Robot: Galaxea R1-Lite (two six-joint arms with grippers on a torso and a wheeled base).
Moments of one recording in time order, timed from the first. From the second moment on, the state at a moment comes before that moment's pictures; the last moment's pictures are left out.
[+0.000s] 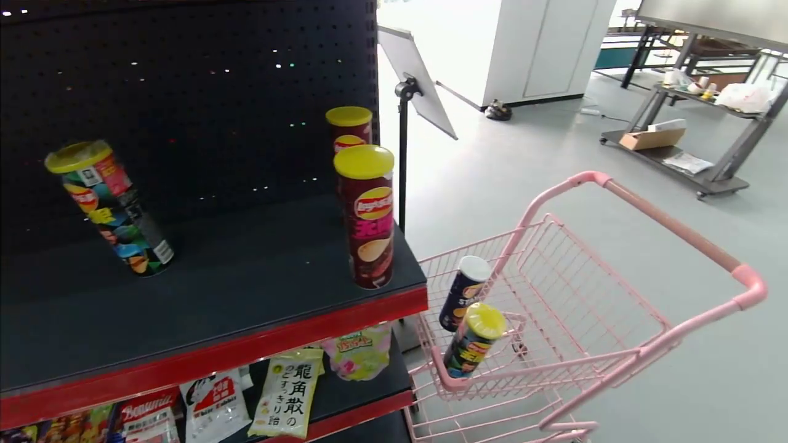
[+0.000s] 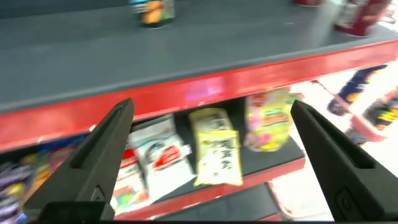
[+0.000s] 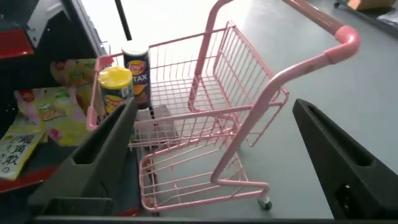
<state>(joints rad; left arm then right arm) 0.00 0.00 0.00 0.00 -0.02 -0.01 0.00 0.00 0.00 0.00 -0.01 -0.01</state>
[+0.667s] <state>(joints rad) 0.00 0.00 0.00 0.00 -0.02 -0.01 0.00 0.00 0.00 0.00 -0.01 0.00</state>
